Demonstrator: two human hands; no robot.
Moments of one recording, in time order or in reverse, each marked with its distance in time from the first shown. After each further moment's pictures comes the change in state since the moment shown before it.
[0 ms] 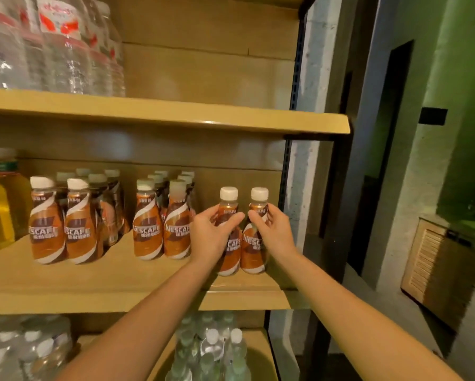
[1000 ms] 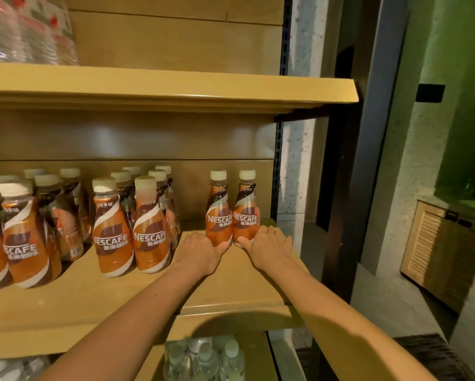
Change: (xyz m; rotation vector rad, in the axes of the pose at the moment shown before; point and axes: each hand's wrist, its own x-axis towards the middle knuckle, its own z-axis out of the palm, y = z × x) left_hand 0.063 -0.111 0.035 1.089 -0.445 -0.101; right_hand 0.057 0.089 -0.002 -1.143 -0.092 0.284
